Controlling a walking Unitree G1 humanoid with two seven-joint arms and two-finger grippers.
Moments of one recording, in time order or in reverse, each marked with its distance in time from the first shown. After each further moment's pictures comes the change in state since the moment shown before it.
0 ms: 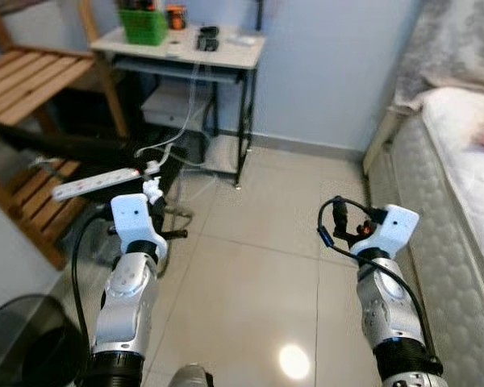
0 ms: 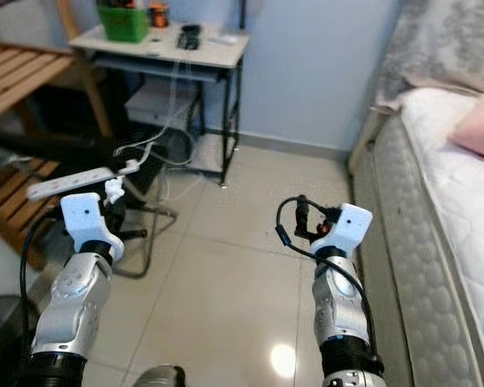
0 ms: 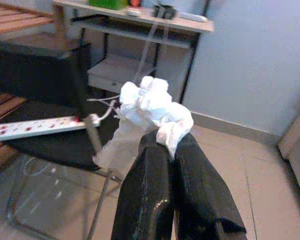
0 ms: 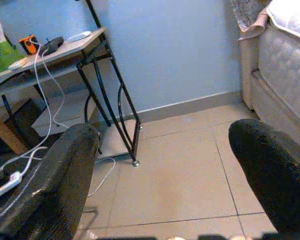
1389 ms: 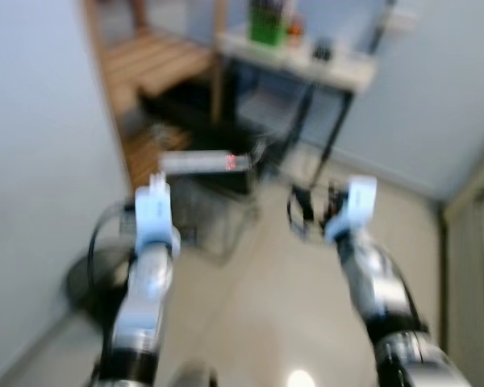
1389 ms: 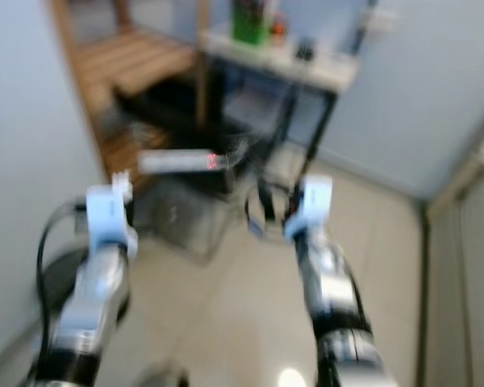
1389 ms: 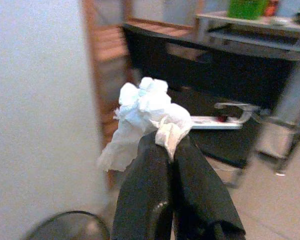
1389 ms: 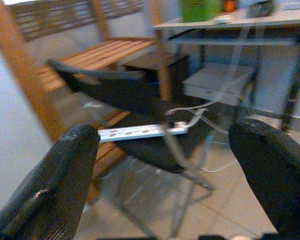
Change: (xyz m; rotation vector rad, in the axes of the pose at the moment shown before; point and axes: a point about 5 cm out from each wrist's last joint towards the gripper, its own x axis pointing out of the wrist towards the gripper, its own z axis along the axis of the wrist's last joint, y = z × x) left arm 0.007 -0.011 -0.002 0.175 0.003 0.131; right arm 0.027 0.051 0.007 -0.065 0.060 0.344
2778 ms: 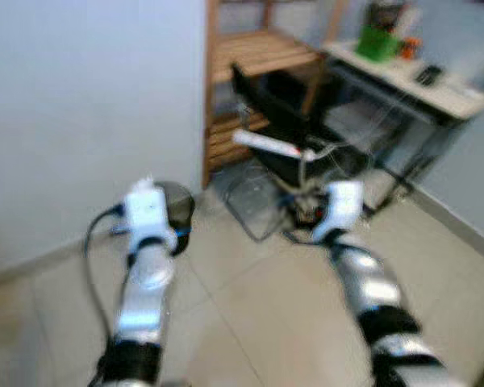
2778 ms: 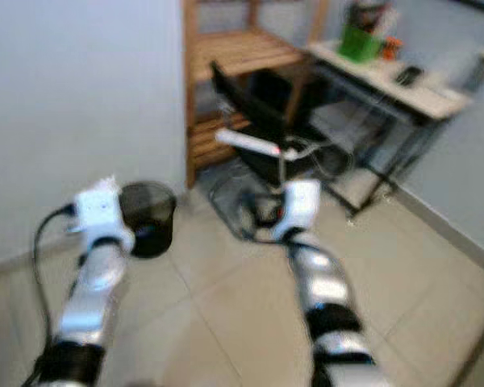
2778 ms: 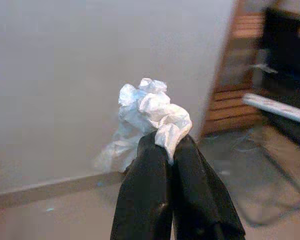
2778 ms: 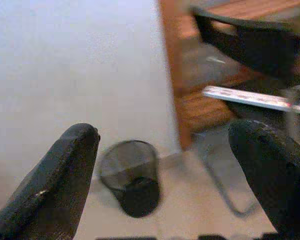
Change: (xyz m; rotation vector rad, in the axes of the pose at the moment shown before) left arm 0.002 0.012 -0.003 -0.050 0.037 0.167; right arm 0.008 0.025 -0.008 0.012 0.047 0.138
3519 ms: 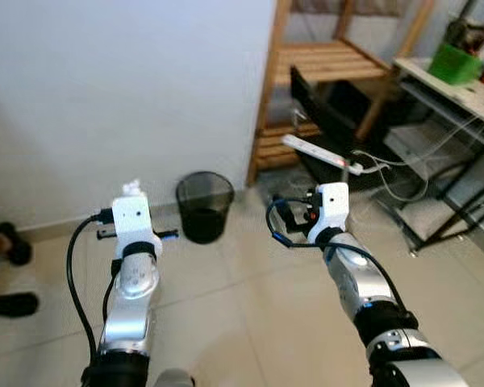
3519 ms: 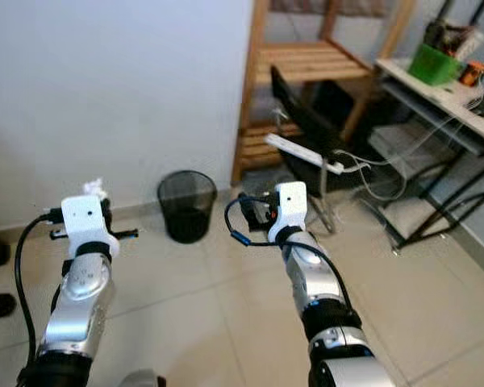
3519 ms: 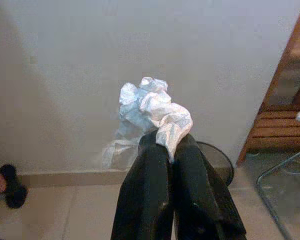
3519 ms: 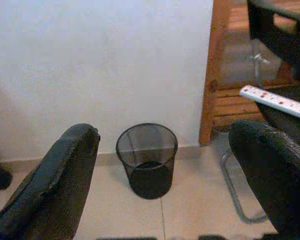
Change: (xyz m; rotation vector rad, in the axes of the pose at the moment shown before) left arm -0.006 0.005 -0.002 -0.003 -0.047 -0.077; right arm -0.004 -0.014 -0.006 -0.113 0.055 -0.097
